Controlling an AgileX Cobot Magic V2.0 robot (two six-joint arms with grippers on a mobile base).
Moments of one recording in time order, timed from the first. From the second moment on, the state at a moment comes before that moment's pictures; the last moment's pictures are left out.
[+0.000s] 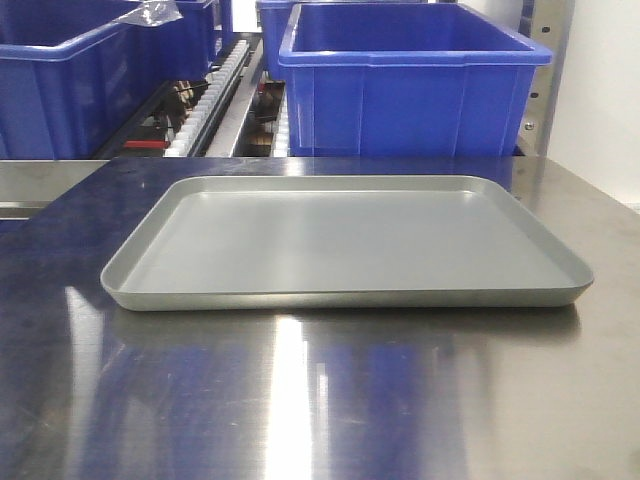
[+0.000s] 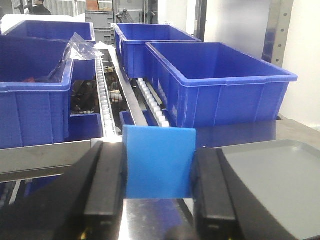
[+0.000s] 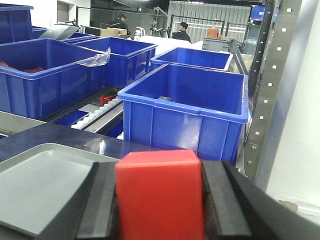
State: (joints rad) left arm -0.33 0.25 -0.18 -0.07 -0.05 0.03; right arm 0.32 -0.01 -0.20 -0.08 0.14 0.01
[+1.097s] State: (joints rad) left arm -0.33 0.25 -0.18 -0.07 -0.09 0.03; right arm 0.32 -0.01 -0.20 -0.08 0.13 0.01
